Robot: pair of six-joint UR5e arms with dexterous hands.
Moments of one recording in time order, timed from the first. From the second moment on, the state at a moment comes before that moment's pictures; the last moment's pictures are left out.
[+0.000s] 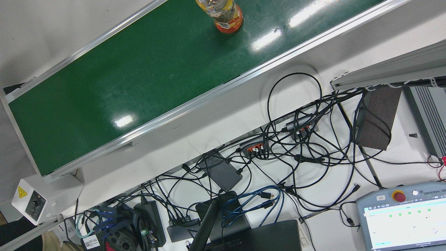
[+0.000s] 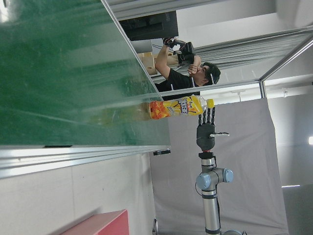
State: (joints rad) left arm -1.18 -1.79 -1.61 -0.08 1.45 0.24; right arm 1.55 -1.55 1.62 -3.11 -1.57 -0.11
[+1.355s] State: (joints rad) left arm -1.17 -1.79 -1.62 -0.08 1.44 0.24; right arm 1.54 -1.55 1.62 -3.11 -1.57 -0.11
